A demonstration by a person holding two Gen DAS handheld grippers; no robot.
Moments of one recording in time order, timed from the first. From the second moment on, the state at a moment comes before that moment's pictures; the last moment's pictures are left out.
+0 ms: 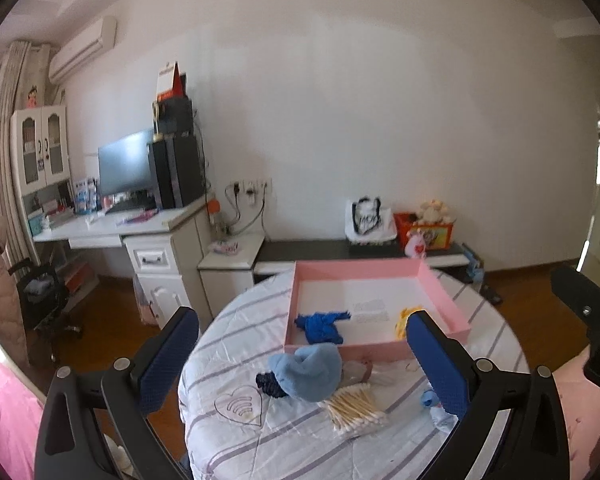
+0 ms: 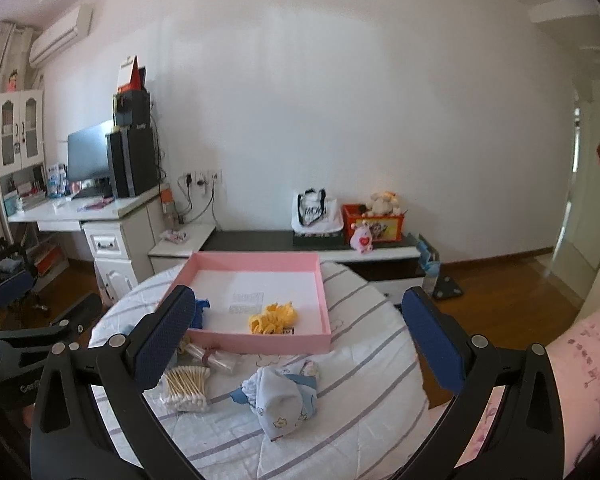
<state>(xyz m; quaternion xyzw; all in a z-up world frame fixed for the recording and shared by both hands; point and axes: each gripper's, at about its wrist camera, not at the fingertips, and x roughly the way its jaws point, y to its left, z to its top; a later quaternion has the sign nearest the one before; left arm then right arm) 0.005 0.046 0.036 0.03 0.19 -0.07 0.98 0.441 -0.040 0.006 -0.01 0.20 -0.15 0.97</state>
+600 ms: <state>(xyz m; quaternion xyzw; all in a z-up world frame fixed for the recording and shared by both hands) -0.073 0.060 0.061 0.01 0.10 -0.07 0.99 0.383 -0.009 0.051 -0.03 0.11 -0.16 0.98</state>
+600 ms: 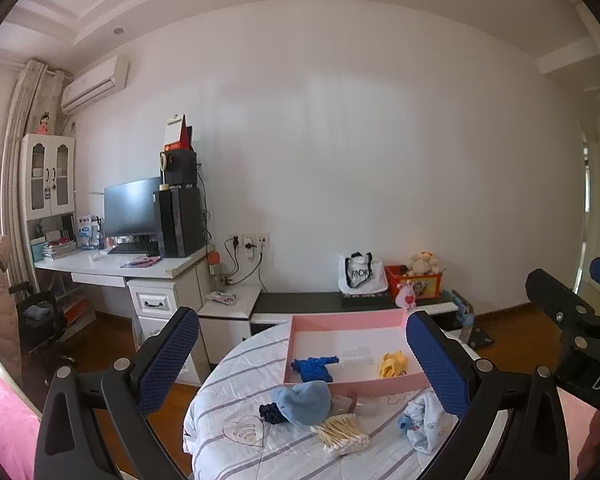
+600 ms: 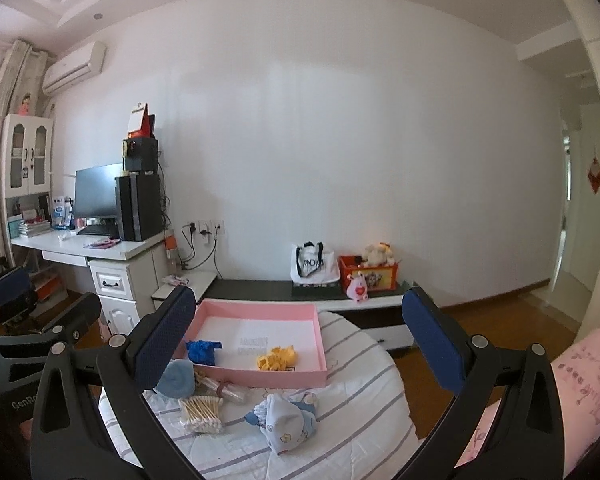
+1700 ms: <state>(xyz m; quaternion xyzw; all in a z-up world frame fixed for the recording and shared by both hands) -0.071 0.054 0.052 0.00 0.10 -0.06 0.99 0.377 -0.001 0.050 -0.05 0.12 -0.16 0.98</state>
